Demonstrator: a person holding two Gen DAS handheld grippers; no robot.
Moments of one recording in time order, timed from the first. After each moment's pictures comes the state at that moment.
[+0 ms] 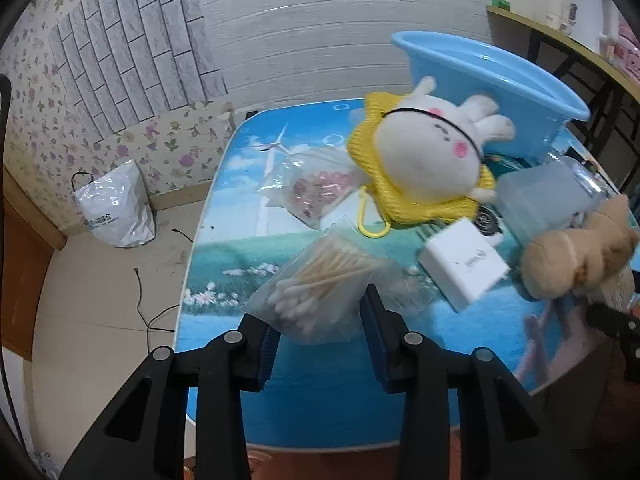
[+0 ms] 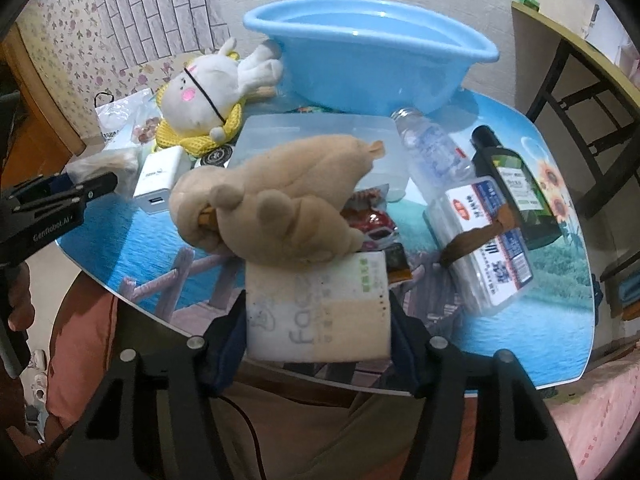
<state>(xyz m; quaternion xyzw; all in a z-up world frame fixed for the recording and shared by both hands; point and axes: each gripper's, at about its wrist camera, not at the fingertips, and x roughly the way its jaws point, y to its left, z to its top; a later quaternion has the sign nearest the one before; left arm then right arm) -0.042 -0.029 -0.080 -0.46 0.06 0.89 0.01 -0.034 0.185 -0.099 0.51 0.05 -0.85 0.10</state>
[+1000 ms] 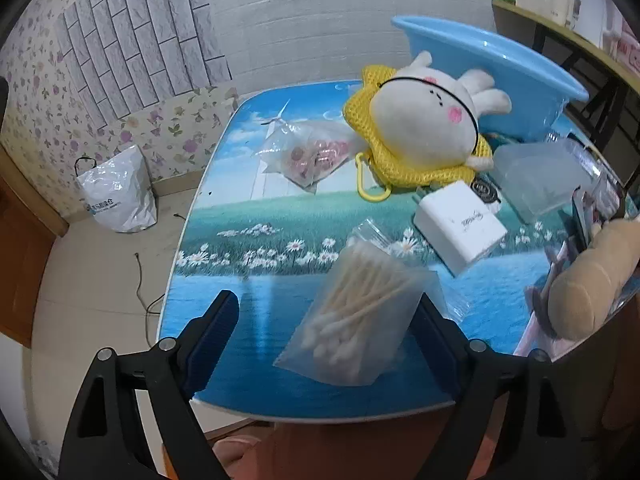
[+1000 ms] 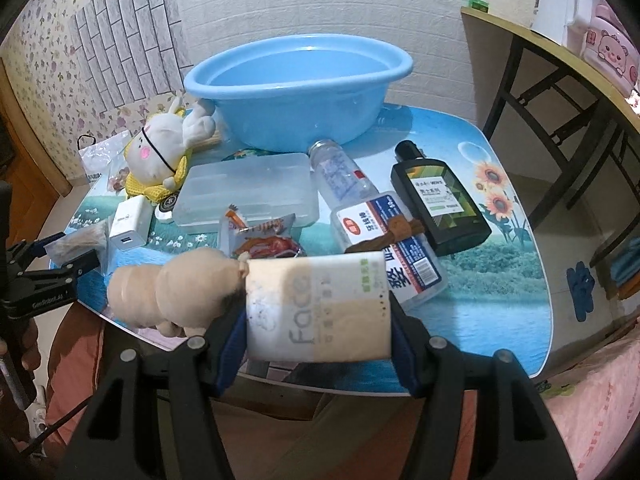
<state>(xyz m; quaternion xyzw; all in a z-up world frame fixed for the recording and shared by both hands) -0.026 -0.031 -0.093 -0.47 0.04 0.88 -0.01 -0.032 0.238 -0.083 0.48 0.01 -0.88 0.06</state>
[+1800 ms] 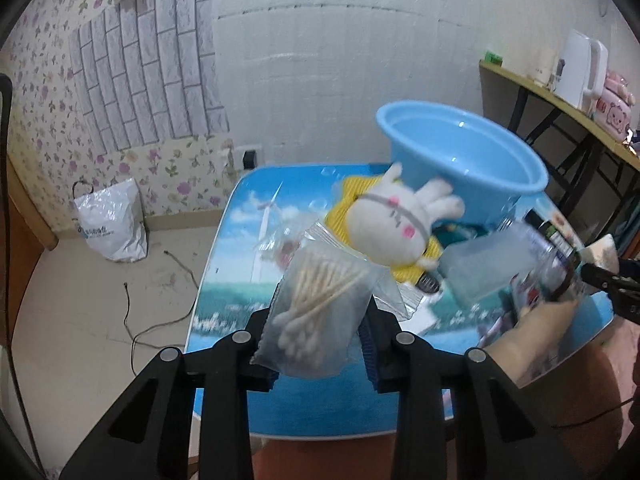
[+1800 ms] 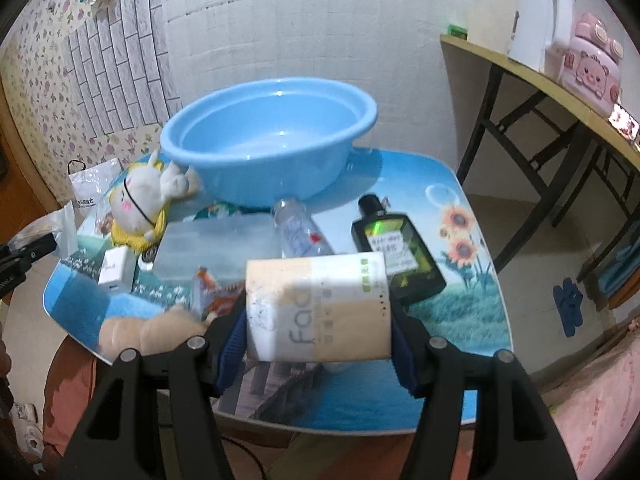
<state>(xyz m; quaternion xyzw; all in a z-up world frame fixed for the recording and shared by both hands) -0.026 -0.023 -0.019 -0.40 0.01 0.92 0.02 -0.054 0.262 -0.048 0.42 0.01 -0.91 0.05</state>
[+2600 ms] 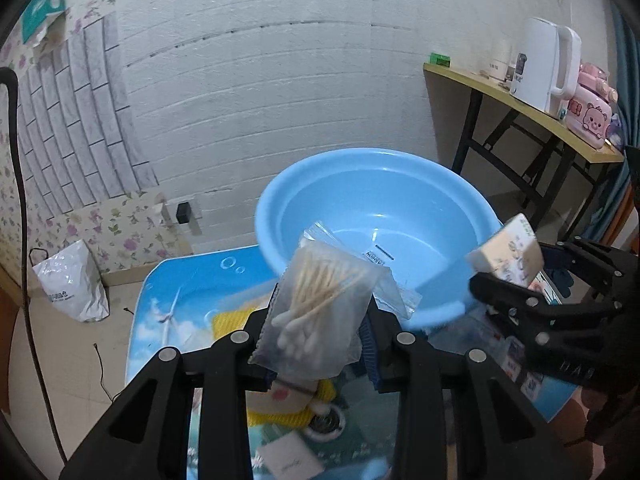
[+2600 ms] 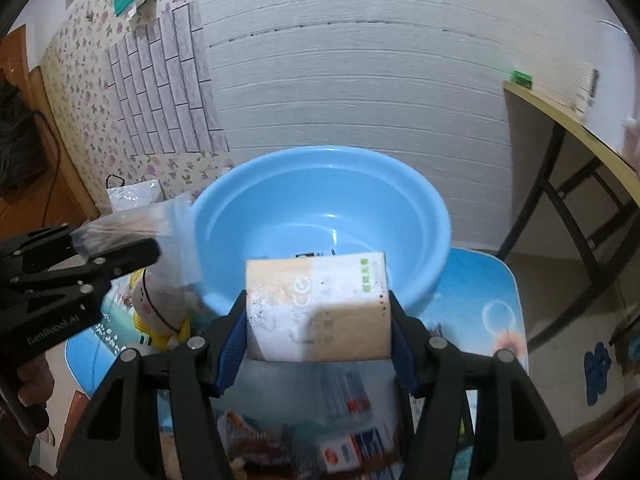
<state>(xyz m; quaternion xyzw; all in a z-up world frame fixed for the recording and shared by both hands) -0.133 0.082 0.017 -0.38 0.05 0.92 0.10 -0.154 0.240 -0.017 0.38 0.03 -0.91 0.15</state>
